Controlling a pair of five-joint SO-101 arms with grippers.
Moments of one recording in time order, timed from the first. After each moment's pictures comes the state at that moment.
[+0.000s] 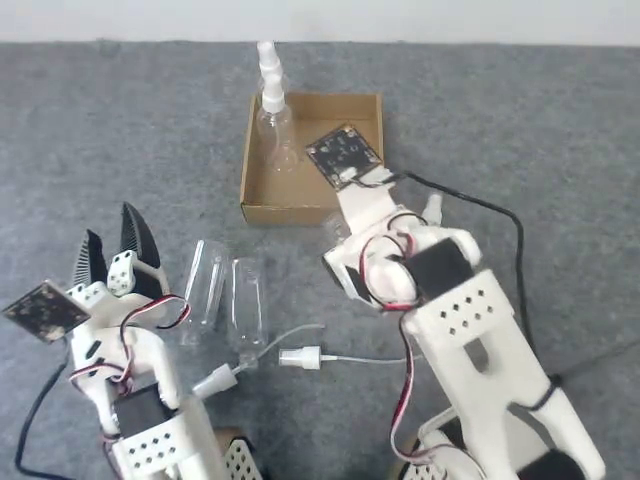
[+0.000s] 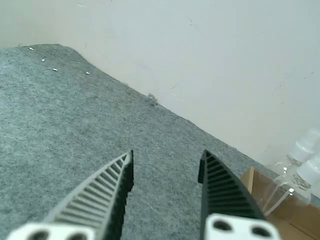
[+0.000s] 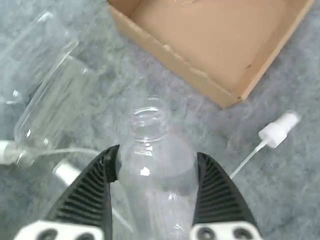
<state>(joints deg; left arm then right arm) -29.2 -103.2 97.3 29.3 25.4 -33.3 -33.5 26.5 72.6 4.8</state>
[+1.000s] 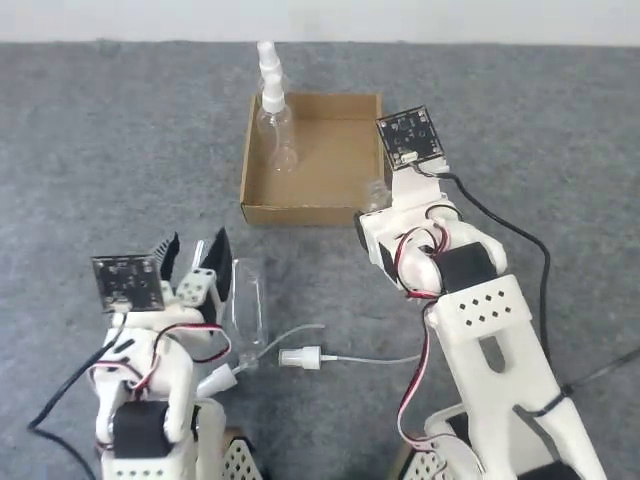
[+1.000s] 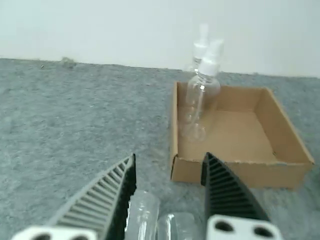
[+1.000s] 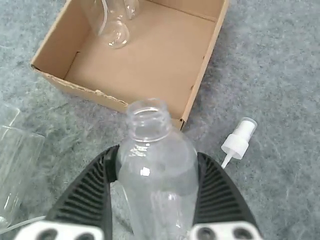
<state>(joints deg) -6.8 -103.2 78.7 61.0 6.9 -22.6 -35.3 36.9 54.8 -0.4</state>
